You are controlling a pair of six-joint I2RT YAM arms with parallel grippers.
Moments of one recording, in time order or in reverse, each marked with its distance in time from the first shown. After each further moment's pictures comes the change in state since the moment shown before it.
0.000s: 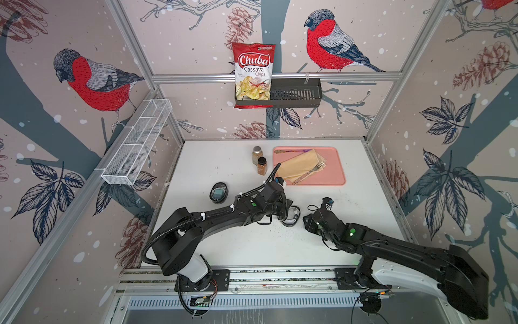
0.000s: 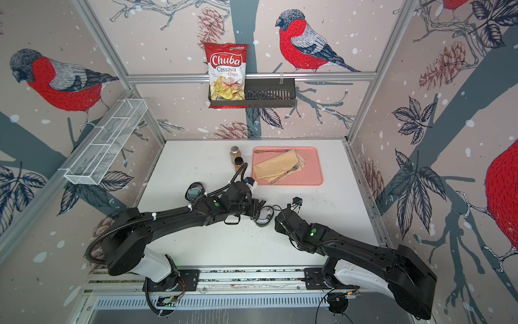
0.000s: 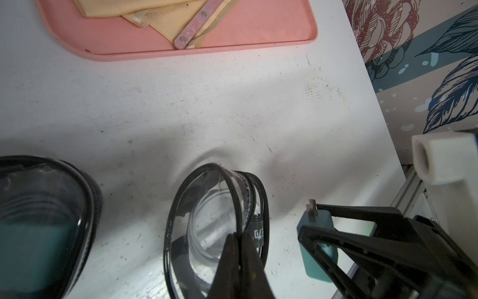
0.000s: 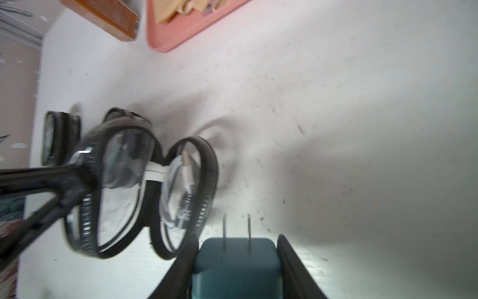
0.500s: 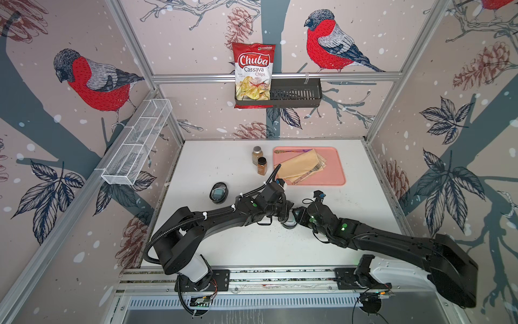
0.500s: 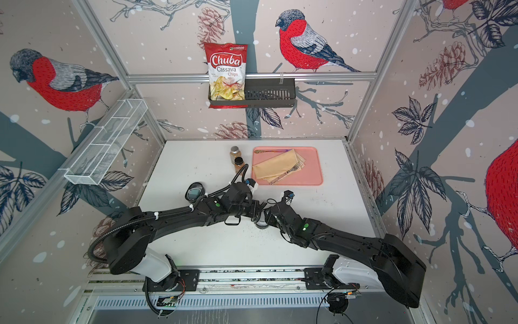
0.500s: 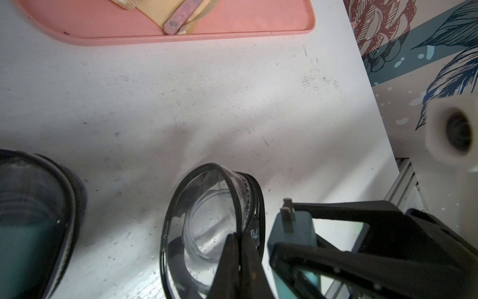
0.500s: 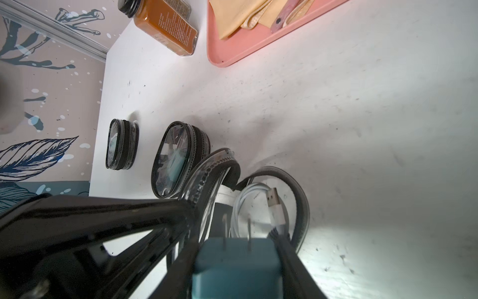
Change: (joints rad) left arm 0.000 0.010 -0.013 0.022 0.037 -0.006; right arm -0.008 0.175 0.071 0.206 -0.055 -0.003
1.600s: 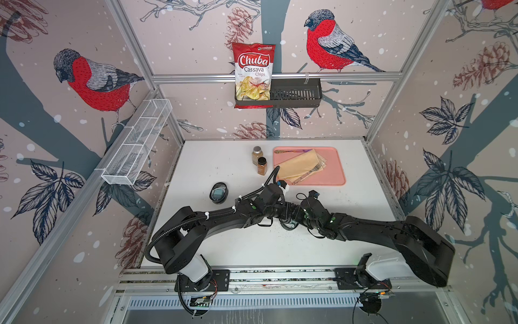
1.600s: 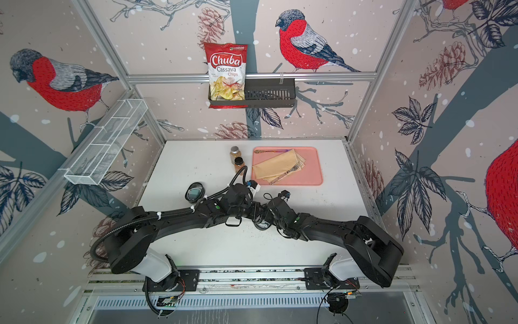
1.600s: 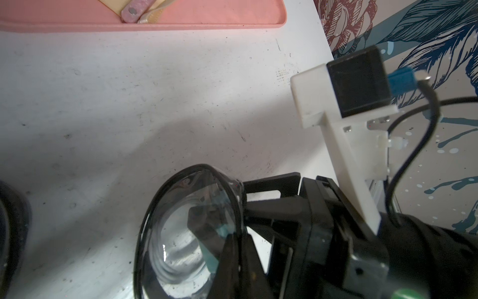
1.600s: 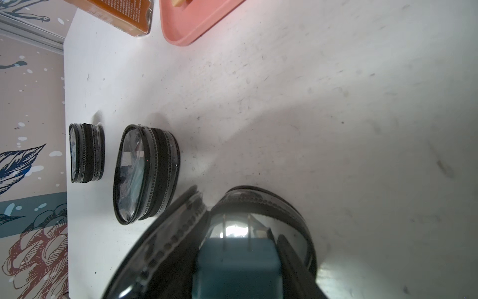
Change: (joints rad) left arm 0.000 0.010 -0.045 0.114 0.103 -0.008; right arm -0.073 0.217 0.035 0.094 -0.110 0.038
